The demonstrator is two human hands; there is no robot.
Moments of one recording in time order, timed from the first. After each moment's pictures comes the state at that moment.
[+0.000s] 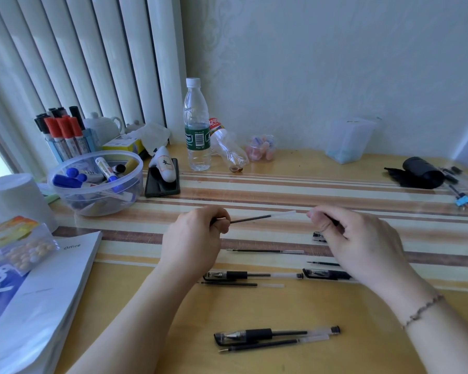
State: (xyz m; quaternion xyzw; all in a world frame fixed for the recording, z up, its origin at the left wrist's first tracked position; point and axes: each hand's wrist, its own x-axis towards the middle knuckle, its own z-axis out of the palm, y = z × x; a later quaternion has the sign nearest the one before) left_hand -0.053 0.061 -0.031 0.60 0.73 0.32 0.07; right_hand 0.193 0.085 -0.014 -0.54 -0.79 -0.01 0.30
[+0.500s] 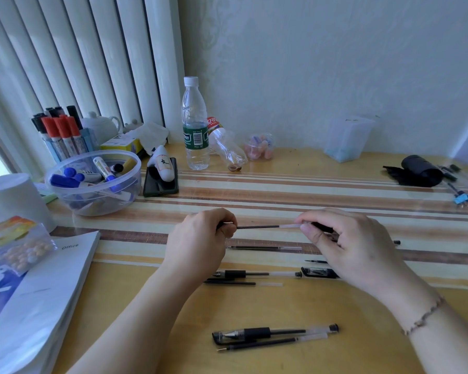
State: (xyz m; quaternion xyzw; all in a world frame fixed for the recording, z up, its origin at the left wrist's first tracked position) left_hand -0.046 0.058 -0.032 0.64 0.71 0.30 0.08; right_hand 0.193 0.081 -0.018 -0.47 -0.83 0.03 0.31
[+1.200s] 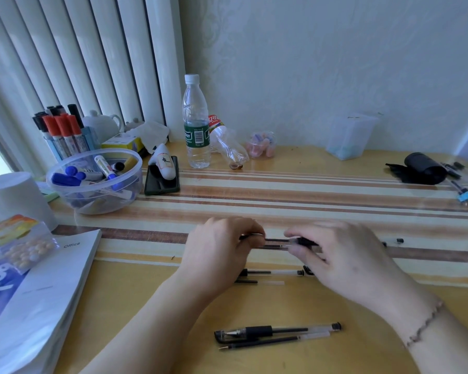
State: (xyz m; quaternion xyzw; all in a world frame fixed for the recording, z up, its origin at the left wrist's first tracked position) left_hand -0.028 0.047 -0.032 0.72 0.61 0.32 0.03; right_hand 0.178 0.067 -0.014 -0.44 -0.88 -0.02 0.19
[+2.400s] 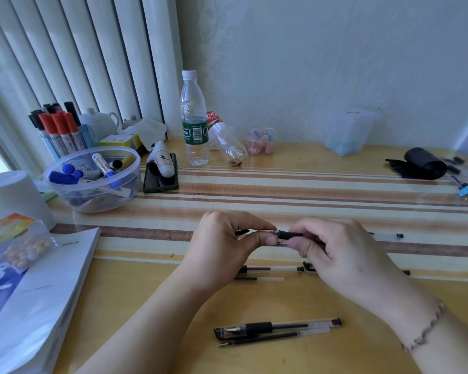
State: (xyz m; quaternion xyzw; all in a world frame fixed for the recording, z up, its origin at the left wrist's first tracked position) left_hand -0.025 0.045 -0.029 0.69 0.53 0.45 0.22; right_hand 0.174 0.060 -0.012 -0.42 -0.86 0.08 0.28
